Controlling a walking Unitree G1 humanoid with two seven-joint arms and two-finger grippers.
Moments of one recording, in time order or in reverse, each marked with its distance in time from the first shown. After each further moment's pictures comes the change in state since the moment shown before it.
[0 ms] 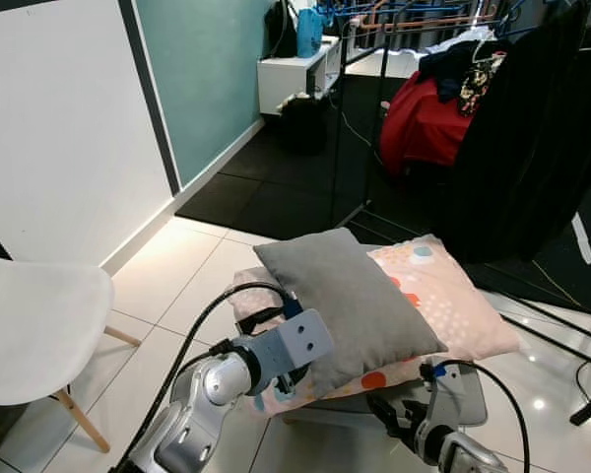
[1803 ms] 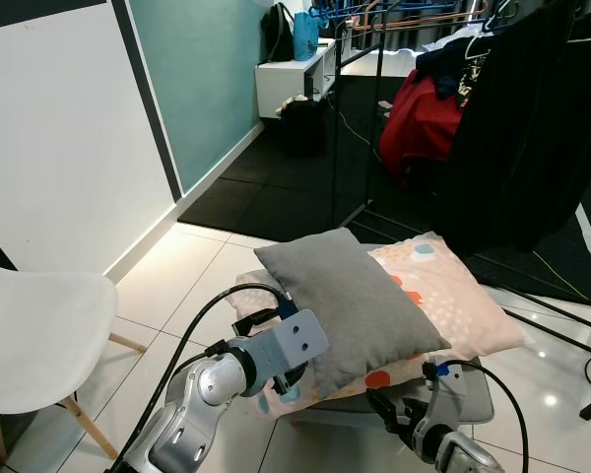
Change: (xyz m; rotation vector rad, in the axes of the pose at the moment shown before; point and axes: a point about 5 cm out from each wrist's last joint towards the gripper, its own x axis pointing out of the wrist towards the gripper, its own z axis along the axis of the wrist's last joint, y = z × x) left arm -0.002 0.000 -0.004 -0.016 0.001 -0.015; right arm 0.000 0.001 0.000 0.049 -0.040 -0.013
